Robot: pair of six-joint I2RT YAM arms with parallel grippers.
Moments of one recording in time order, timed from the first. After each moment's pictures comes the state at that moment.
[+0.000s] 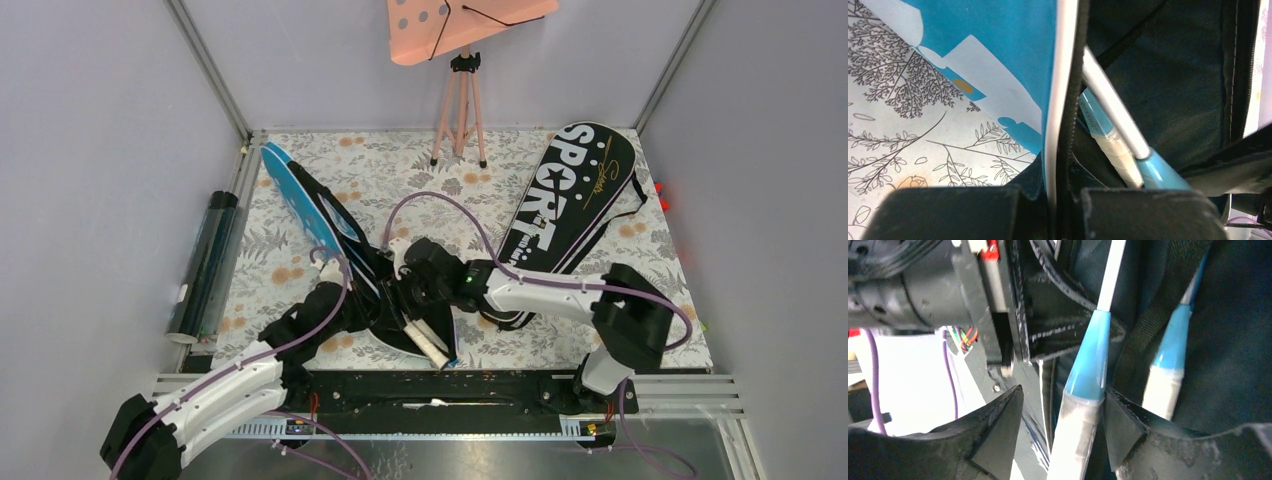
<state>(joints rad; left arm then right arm) -0.70 0.69 0.22 -0.16 -0.07 -0.87 1.08 1.66 1.06 -0.10 -0.32 0.51</state>
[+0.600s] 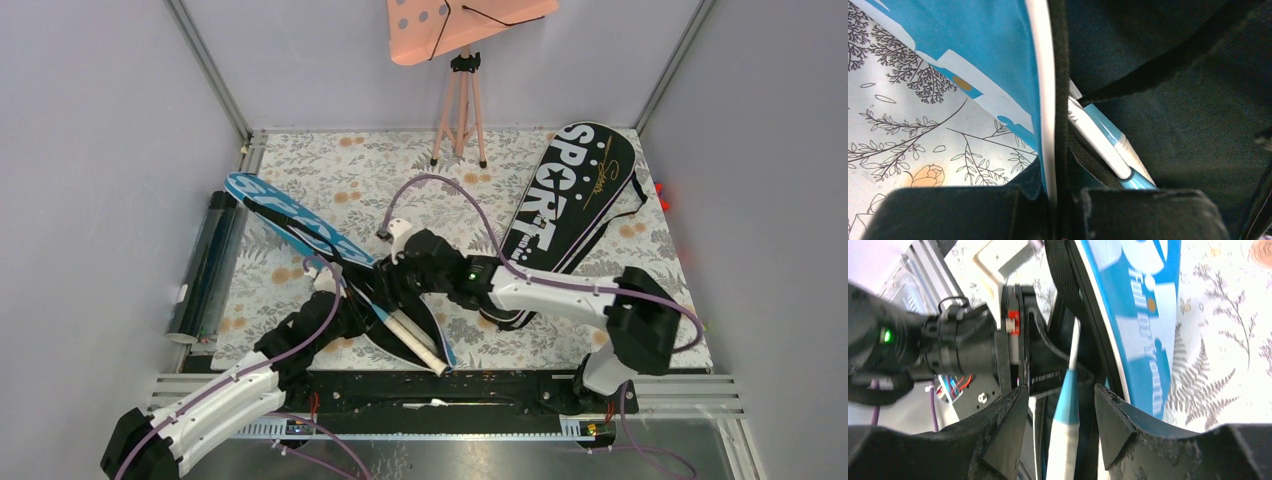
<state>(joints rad) -0.71 0.56 0.13 -0.18 -0.09 -0.91 1.10 1.55 1.07 -0.08 -0.11 0.43</state>
